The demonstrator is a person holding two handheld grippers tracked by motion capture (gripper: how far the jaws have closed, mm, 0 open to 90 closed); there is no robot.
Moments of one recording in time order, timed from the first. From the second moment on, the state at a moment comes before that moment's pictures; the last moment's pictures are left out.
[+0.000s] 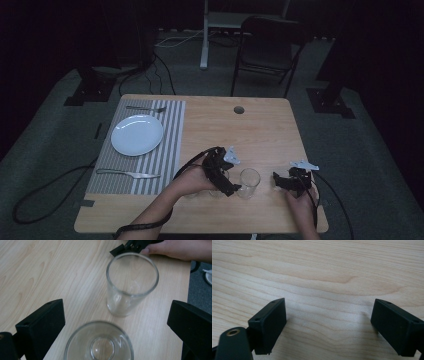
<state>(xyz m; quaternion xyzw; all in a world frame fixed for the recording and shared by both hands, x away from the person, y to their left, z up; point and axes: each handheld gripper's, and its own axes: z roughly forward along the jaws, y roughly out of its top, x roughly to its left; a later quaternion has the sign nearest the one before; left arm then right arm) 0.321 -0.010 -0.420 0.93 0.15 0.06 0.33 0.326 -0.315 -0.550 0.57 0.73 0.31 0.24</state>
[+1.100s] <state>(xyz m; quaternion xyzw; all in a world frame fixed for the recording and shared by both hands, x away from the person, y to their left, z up) 0.338 -0.092 -0.439 0.97 0.14 0.03 0.19 0.326 -0.315 -0.550 0.57 0.73 0.31 0.24</state>
